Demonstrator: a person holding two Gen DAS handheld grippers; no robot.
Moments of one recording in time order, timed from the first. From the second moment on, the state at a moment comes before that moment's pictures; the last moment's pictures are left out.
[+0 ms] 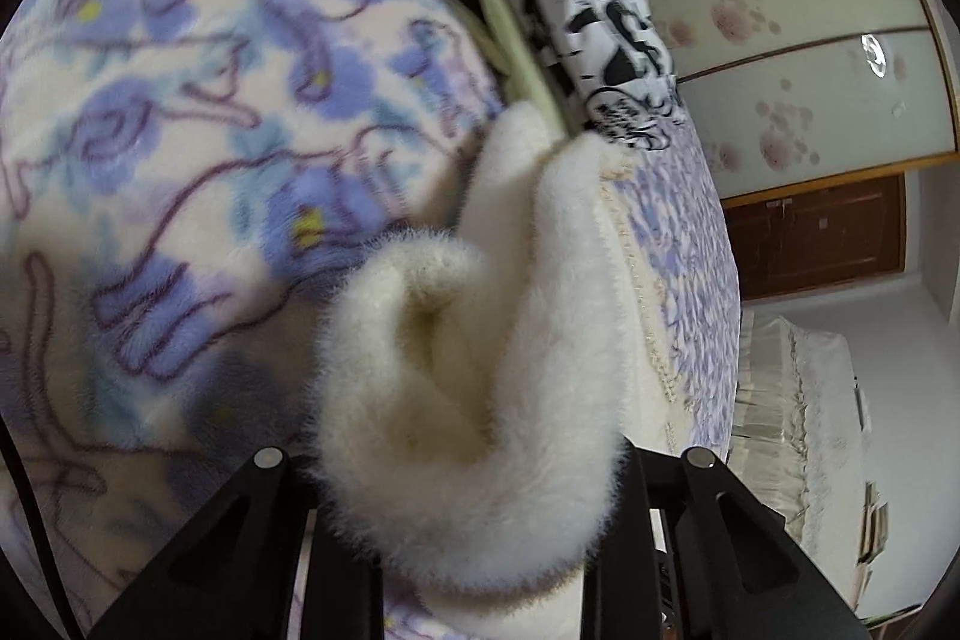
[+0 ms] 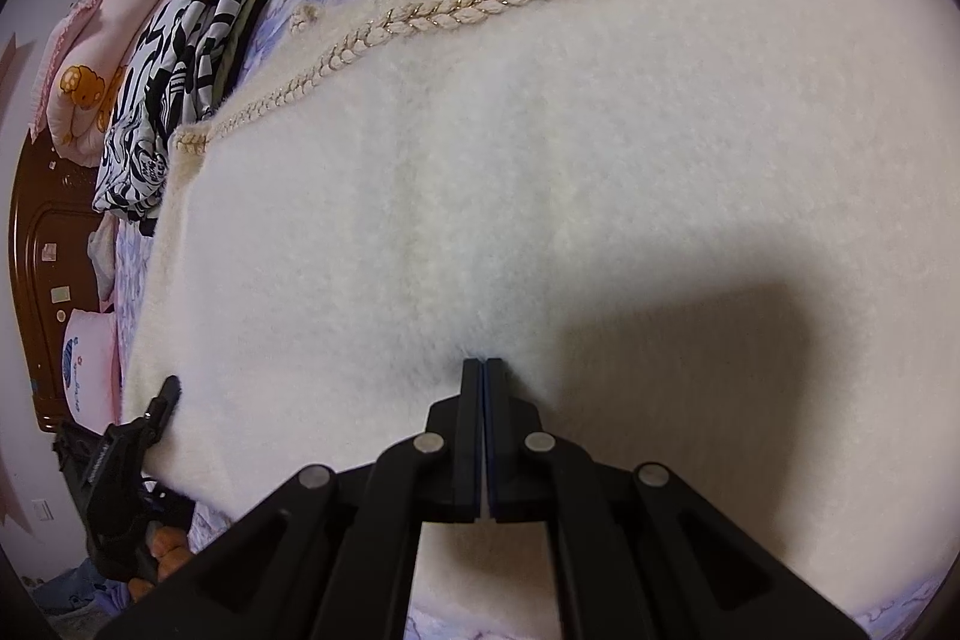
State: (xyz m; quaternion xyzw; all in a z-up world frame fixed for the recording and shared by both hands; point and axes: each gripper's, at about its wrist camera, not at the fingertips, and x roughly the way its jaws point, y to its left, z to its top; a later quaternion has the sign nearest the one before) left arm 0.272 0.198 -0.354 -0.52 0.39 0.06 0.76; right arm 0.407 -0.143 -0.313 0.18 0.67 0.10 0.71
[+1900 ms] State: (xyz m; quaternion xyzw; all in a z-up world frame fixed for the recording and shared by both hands) left arm 0.235 -0.384 -0.293 0.25 0.37 -0.05 0.89; right arm 0.376 -0.497 -0.297 0.41 0.59 0.09 0.69
